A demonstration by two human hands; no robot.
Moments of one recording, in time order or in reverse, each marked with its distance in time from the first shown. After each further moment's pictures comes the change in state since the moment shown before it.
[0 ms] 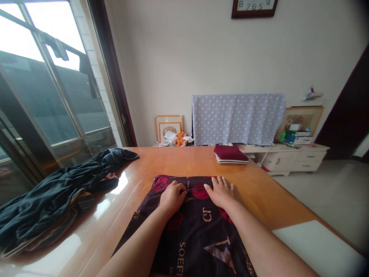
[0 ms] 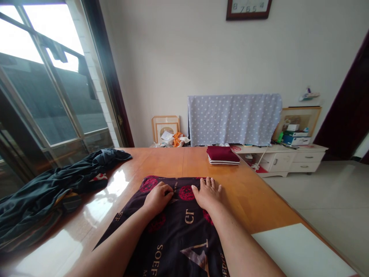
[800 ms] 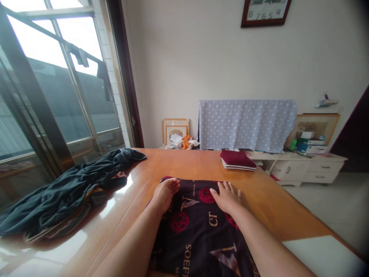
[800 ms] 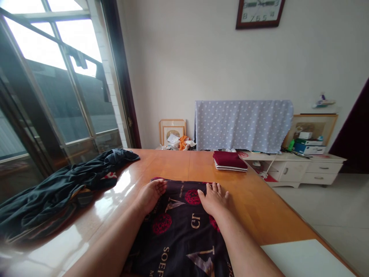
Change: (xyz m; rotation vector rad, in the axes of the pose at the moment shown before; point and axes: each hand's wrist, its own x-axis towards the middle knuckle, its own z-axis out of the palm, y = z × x) left_hand 0.009 -0.028 -0.027 -1.375 0.181 -0.515; right_hand 0.003 0.003 0.007 -0.024 0.043 -0.020
